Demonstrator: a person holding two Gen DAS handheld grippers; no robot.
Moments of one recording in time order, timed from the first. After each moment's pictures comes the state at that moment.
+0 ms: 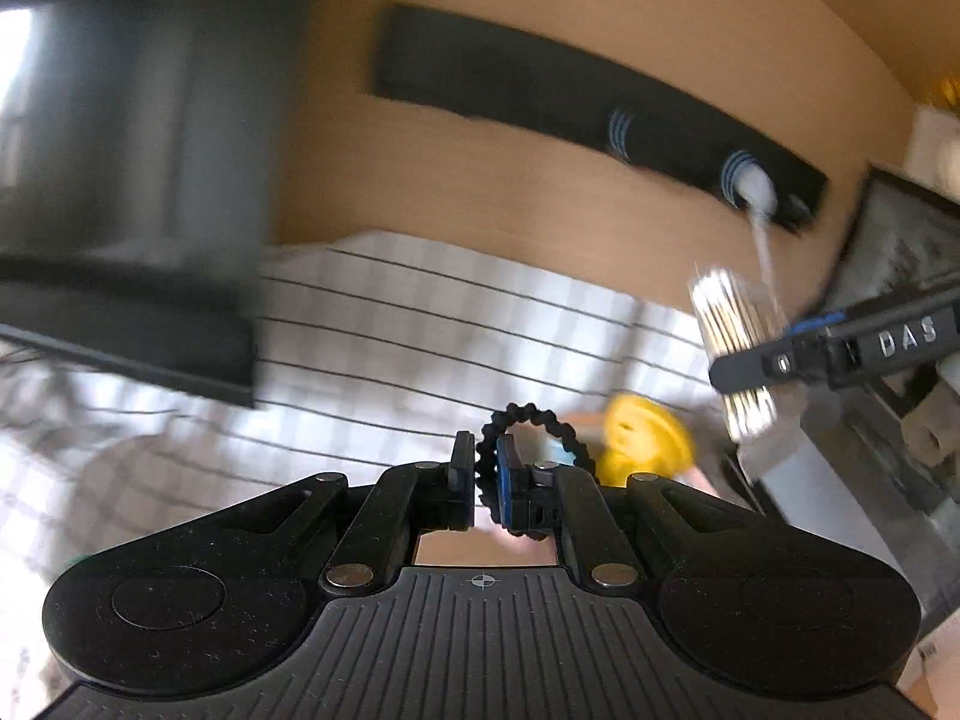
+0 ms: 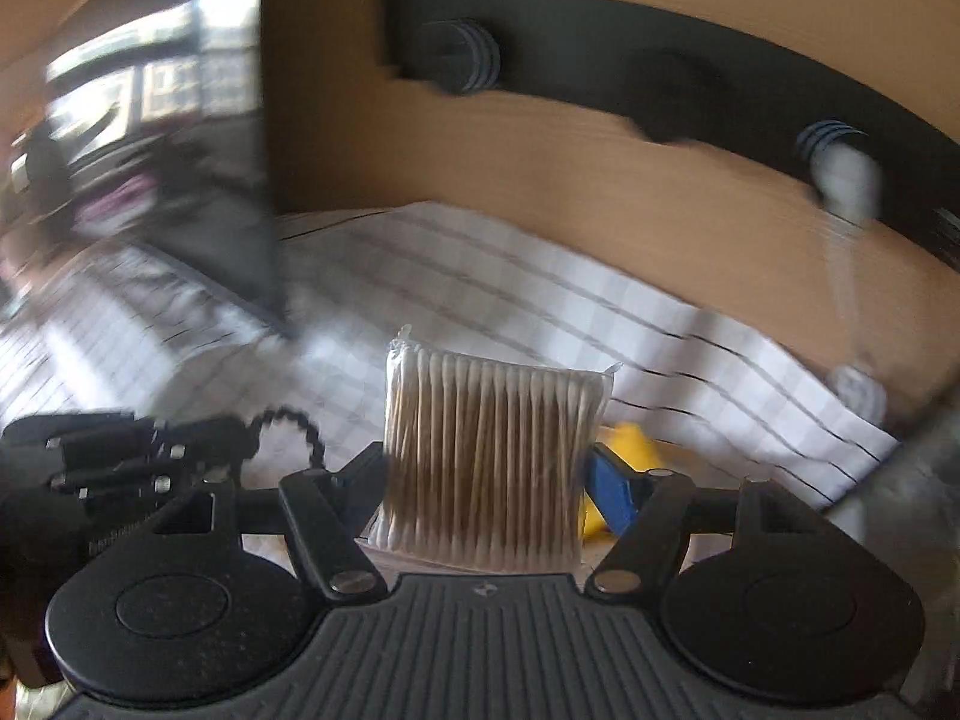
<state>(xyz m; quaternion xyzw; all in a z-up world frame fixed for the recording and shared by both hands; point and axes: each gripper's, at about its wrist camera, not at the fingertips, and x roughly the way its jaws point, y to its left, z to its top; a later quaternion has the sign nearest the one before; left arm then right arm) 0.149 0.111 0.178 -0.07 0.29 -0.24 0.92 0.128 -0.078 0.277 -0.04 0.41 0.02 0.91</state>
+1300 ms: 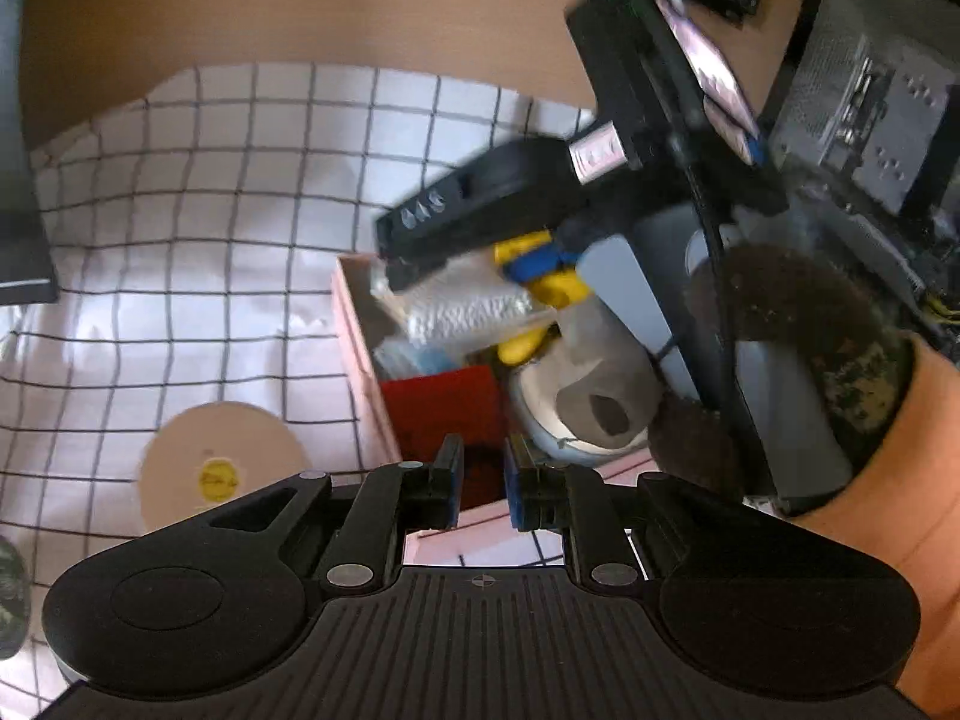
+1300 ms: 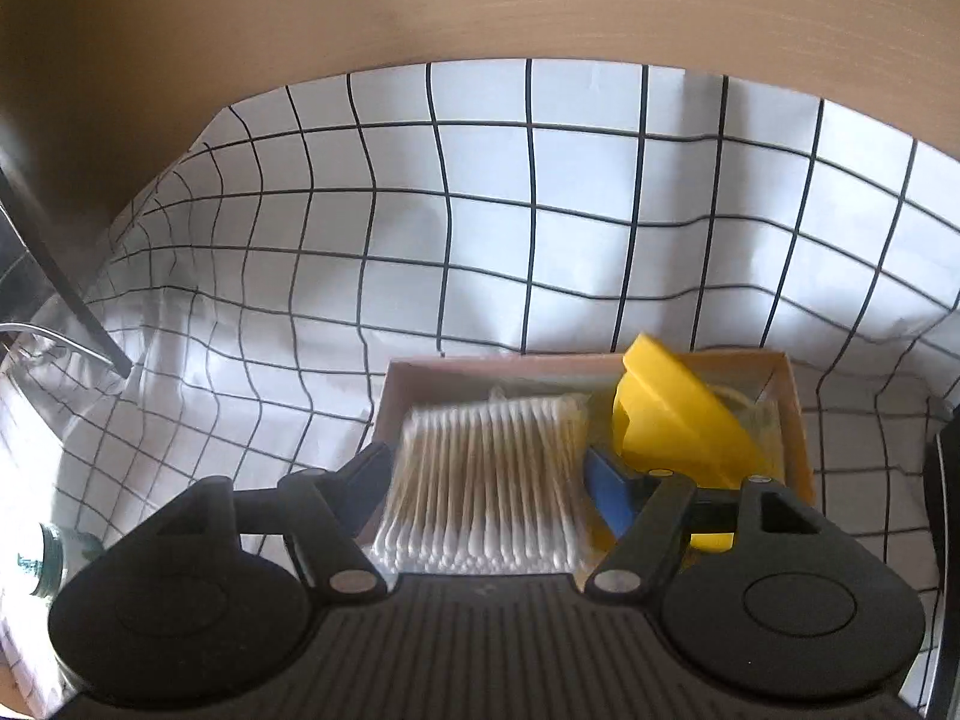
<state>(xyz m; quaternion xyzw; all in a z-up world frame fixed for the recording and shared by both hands) 0.144 0.015 0.134 0.00 0.39 -0.29 0.87 0.224 -0.132 0.123 0.11 0.46 -0.01 0.88</state>
